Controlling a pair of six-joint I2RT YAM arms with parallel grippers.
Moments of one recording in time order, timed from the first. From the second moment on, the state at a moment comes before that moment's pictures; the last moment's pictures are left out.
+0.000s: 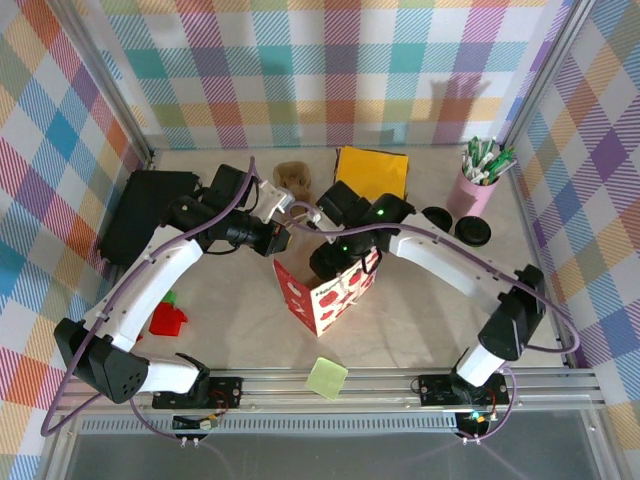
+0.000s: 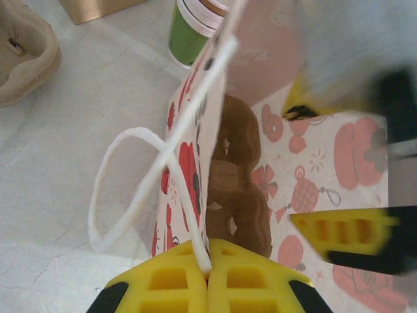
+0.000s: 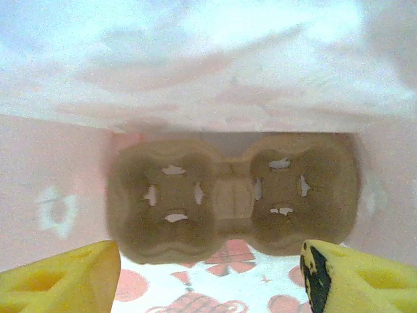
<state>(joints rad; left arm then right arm) -0.49 1.34 1.40 -1.02 0.41 0.00 0.88 1.61 1.62 -1.12 -0.07 0.12</state>
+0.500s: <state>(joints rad) -0.49 1.35 1.51 -1.08 0.33 -0.06 0.88 1.40 1.69 -1.13 -0.03 0.27</state>
